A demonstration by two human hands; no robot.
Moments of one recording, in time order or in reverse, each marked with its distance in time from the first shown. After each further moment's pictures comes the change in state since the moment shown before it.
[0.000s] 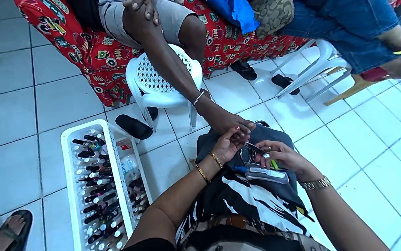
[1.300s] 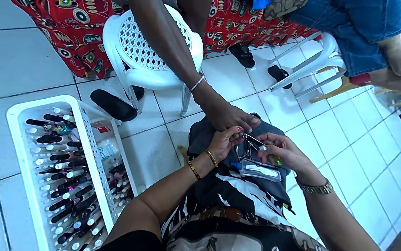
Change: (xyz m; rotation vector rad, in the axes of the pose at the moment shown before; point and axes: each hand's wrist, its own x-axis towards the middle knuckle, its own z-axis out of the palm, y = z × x) left_hand -0.002 -0.001 -0.008 0.021 0.029 0.060; right_hand 0.009 -0.042 0.027 -0.240 0.218 0.089
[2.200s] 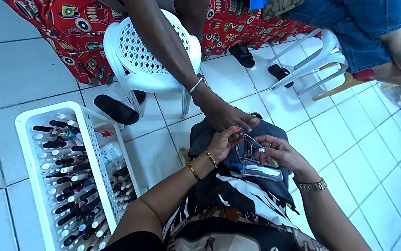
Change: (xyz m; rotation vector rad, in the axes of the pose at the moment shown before) left_hand -0.001 0.002 -0.001 0.012 -0.010 -0.014; right_hand 0.006 0.040 -0.012 0.109 -0.129 -0.071
